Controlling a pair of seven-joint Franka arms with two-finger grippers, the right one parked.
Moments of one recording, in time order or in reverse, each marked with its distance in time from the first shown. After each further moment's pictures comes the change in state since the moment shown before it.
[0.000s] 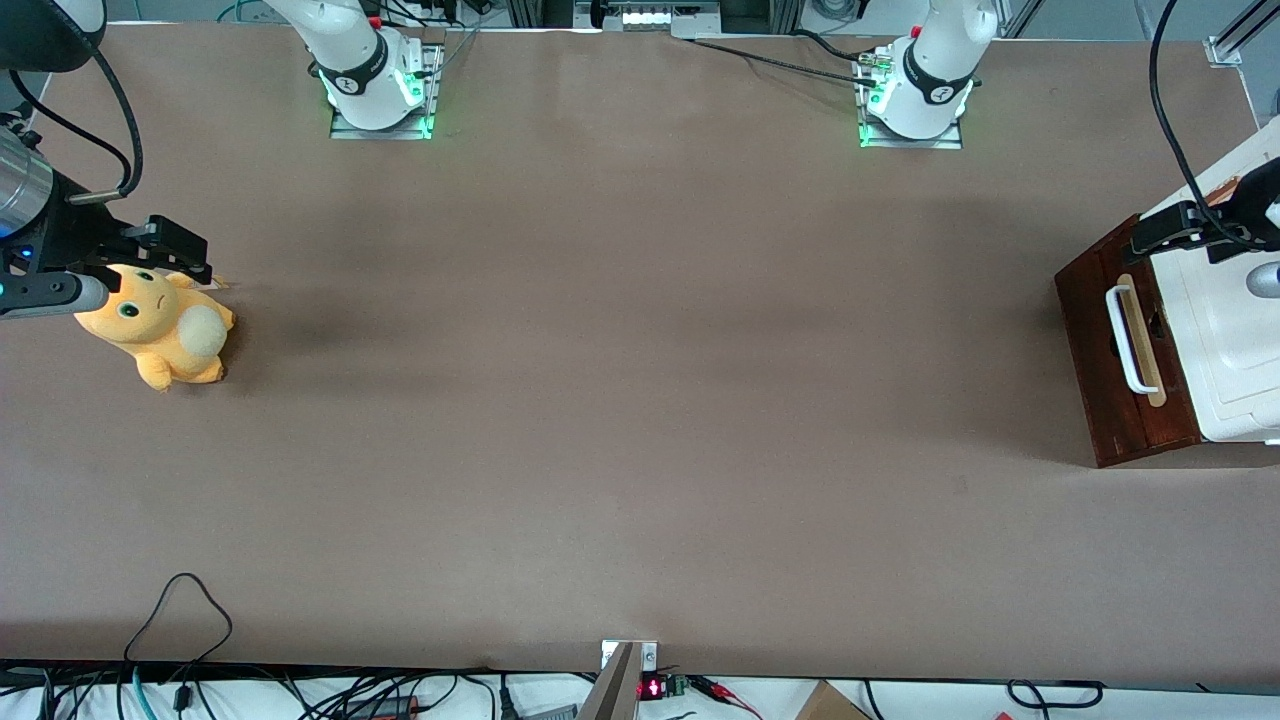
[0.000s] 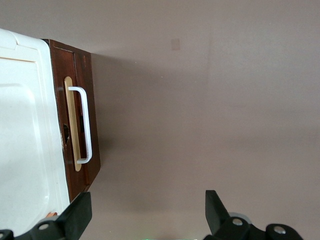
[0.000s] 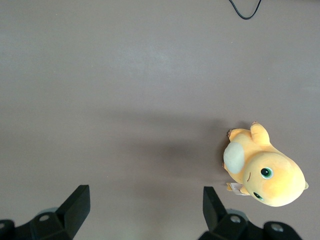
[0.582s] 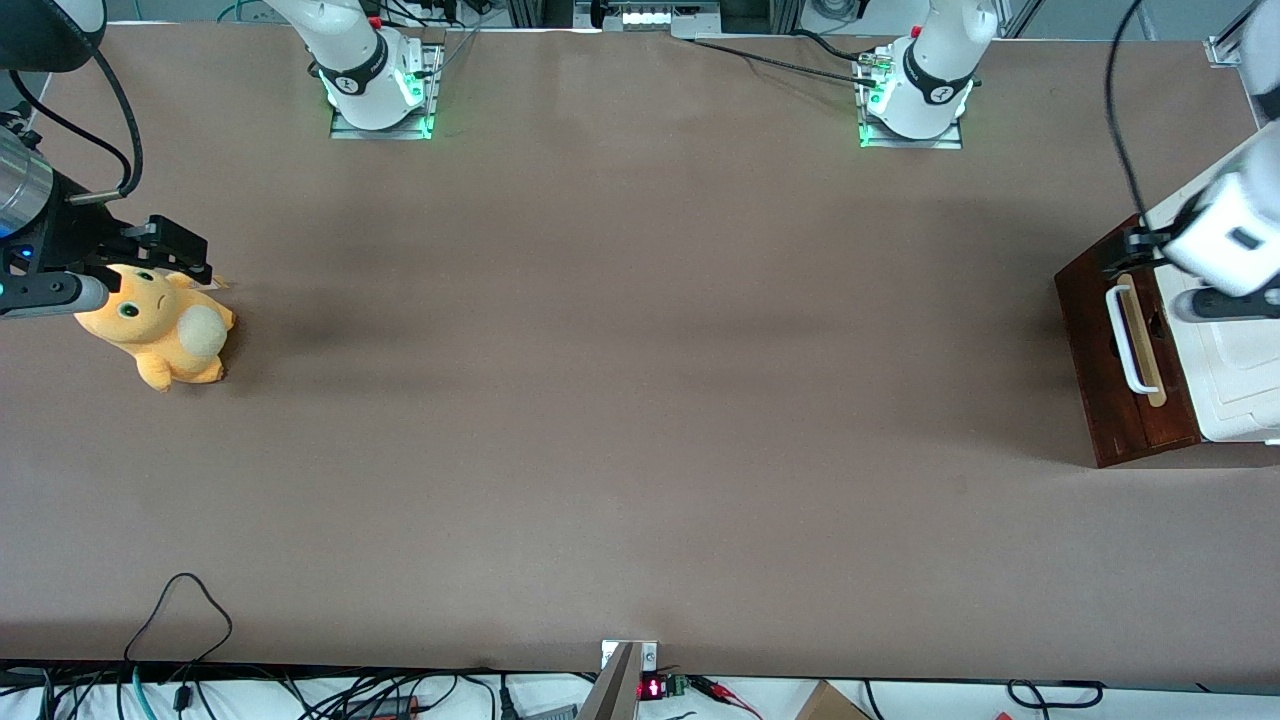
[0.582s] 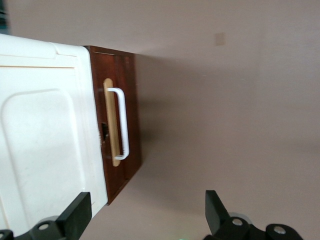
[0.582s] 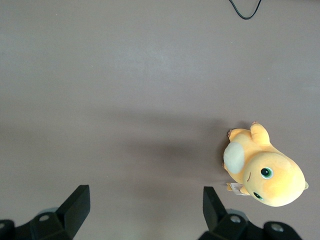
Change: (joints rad) arm -0.016 0.045 -0.188 -0.007 0.340 -0.016 -0.206
